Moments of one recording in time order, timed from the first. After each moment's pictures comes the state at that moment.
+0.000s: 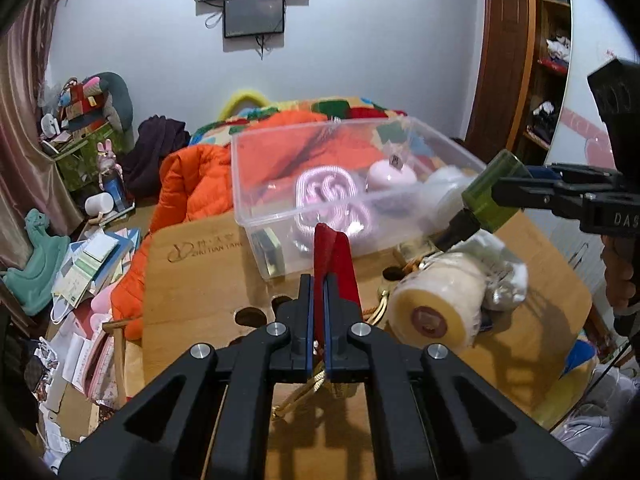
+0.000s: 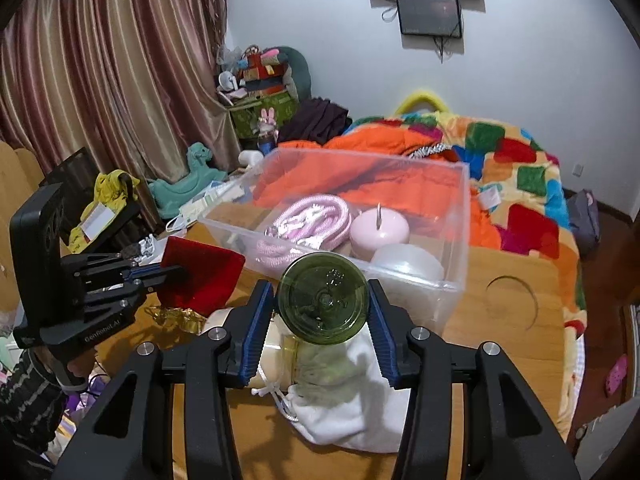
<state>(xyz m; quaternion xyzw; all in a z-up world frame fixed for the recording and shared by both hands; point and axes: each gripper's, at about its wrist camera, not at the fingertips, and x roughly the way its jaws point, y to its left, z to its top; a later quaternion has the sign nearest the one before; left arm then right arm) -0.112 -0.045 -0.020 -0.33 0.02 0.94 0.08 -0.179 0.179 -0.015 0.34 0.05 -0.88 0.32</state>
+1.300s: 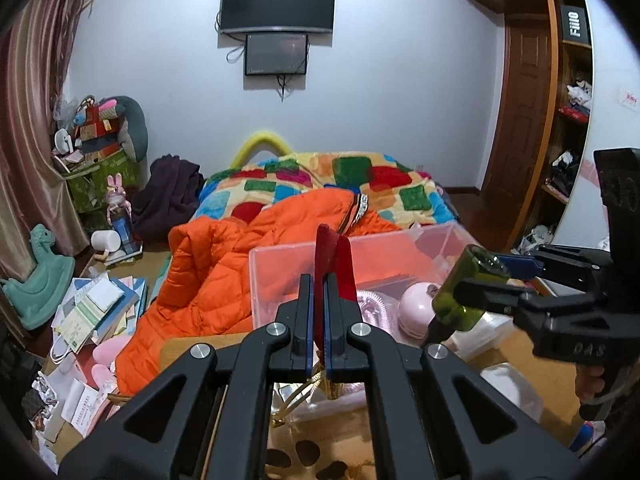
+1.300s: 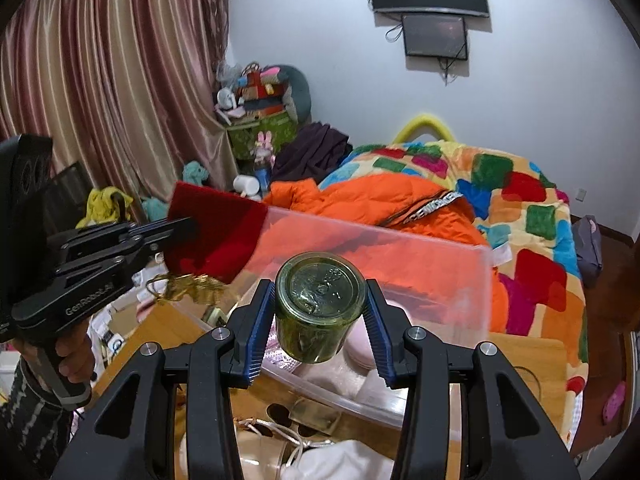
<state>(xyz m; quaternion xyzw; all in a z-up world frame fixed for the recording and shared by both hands) -0.201 -0.057 0.023 -0.27 -0.01 0.96 0.05 -0.247 0.133 0.000 0.31 0.05 -0.89 0.33</state>
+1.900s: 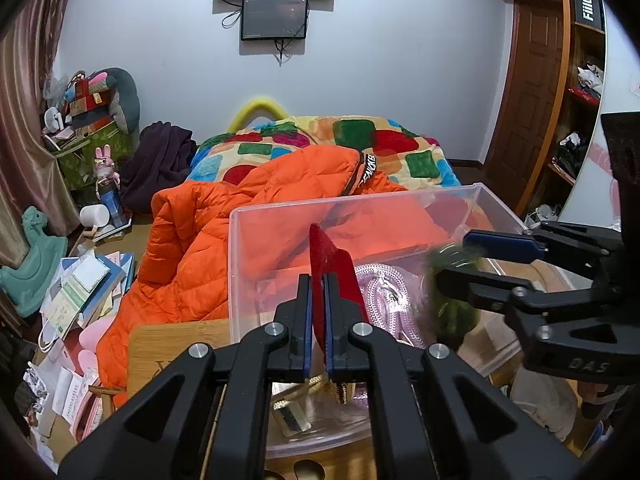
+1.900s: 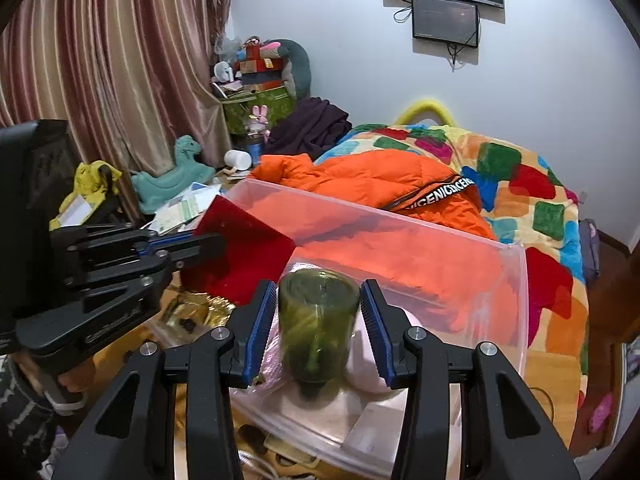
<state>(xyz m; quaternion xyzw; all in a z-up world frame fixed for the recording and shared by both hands) -0.237 -0.054 -0.014 -0.33 -0.01 0.94 0.06 -0.280 0.110 -0.029 0.34 0.09 -0.88 0.32</state>
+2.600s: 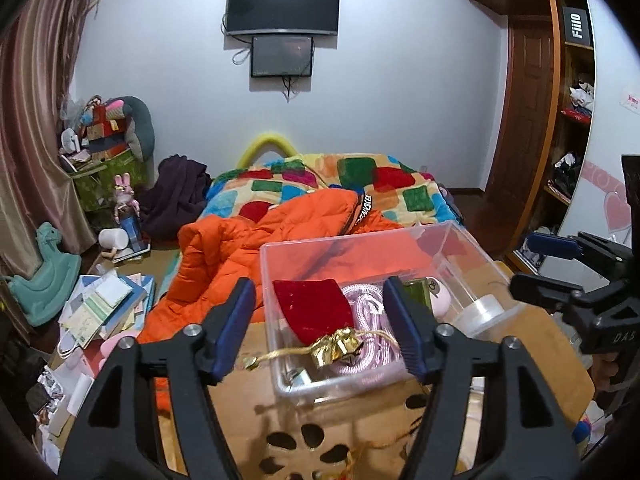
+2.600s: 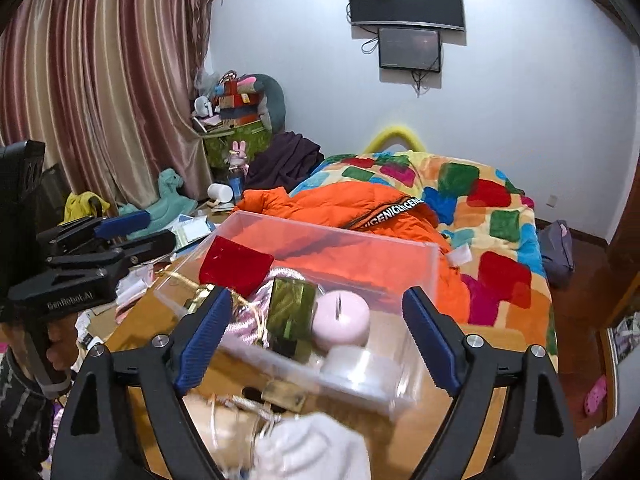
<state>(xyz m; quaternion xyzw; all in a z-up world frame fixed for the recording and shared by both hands) -0.173 -0.061 0.040 -0.26 -0.01 0.96 0.04 -0.219 0.166 0.020 0.29 0.06 -0.92 0.28</state>
